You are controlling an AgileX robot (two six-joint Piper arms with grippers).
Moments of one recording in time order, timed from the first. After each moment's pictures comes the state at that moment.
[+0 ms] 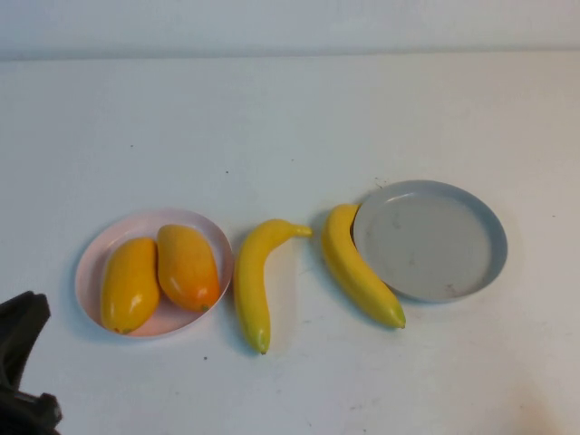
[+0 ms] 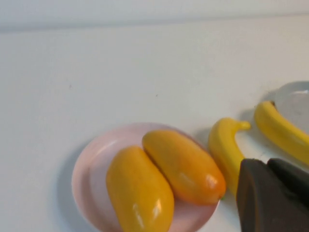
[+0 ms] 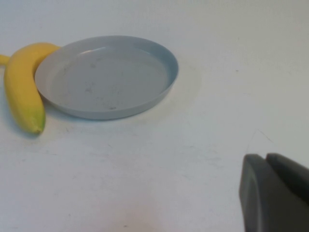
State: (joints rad) right arm 0.08 -0.01 0.02 0.25 0.39 -0.22; left arm -0.45 0.43 -0.36 0.24 0.32 -0.33
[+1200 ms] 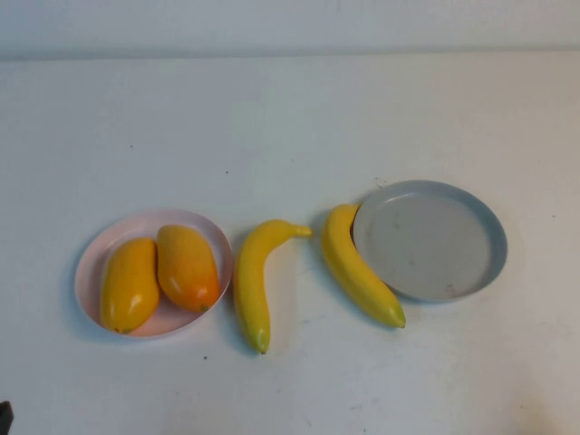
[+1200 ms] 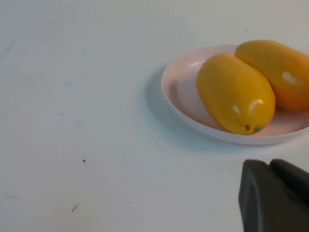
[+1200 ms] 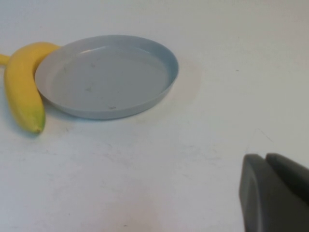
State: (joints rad) right arm 0.08 -0.01 0.02 0.25 0.39 -0.22; left arm -0.10 -0.01 0.03 -0.09 0.36 0.11
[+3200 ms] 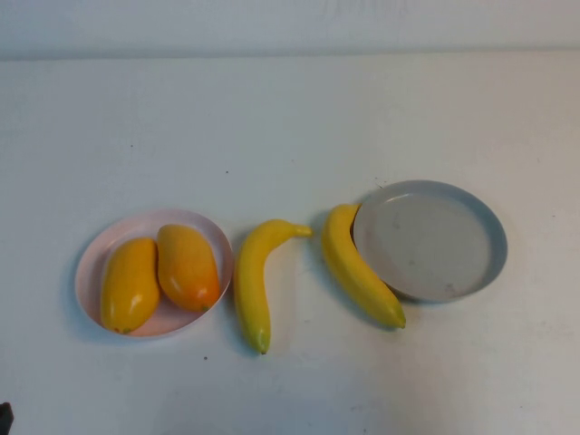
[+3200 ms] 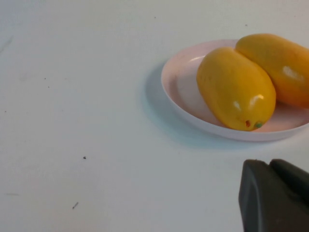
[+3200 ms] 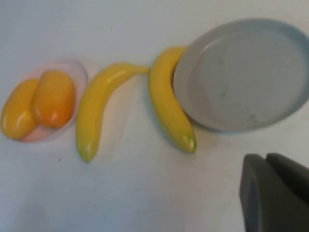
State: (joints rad) right arm 0.08 0.66 -0.59 0.64 0.74 -0.27; left arm -0.10 -0.01 0.03 -0.08 0.37 0.11
